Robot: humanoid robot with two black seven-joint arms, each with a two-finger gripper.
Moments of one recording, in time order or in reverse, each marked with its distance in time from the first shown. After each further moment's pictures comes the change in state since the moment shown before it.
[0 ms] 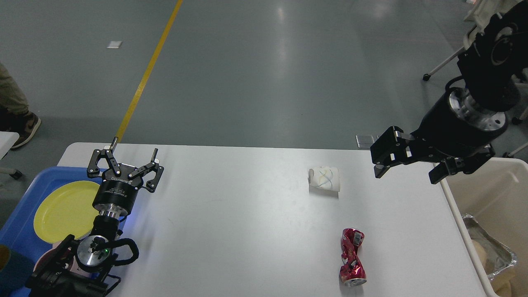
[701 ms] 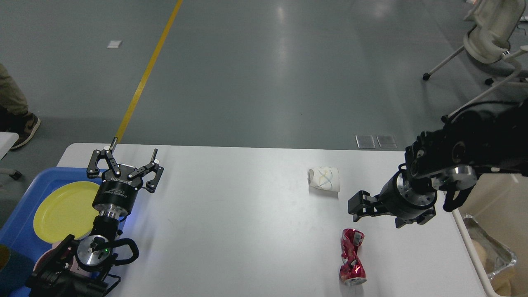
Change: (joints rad) left arm 0.000 0.000 0.000 0.000 0.000 0.000 0.000; right arm -0.707 0.091 0.142 -0.173 -0.004 -0.532 -0.028
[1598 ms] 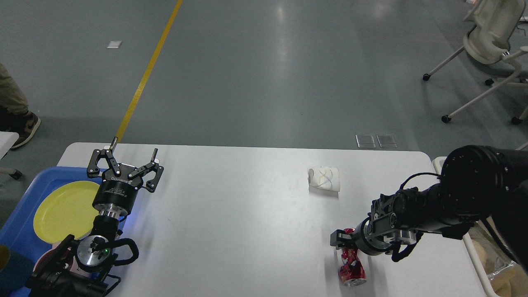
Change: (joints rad) left arm 0.000 0.000 0.000 0.000 0.000 0.000 0.000; right arm -0.476 0.152 0.046 -0.389 0.031 -0.168 -0.025
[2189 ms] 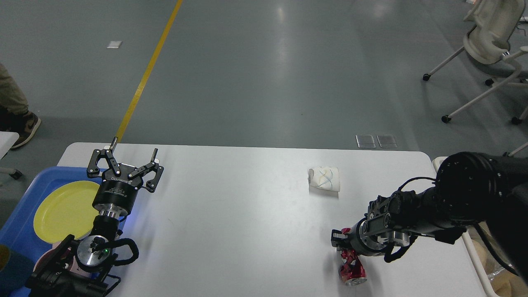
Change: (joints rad) left arm 0.000 0.000 0.000 0.000 0.000 0.000 0.000; right arm -0.033 0.017 0.008 -0.045 0.063 0.004 -0.012
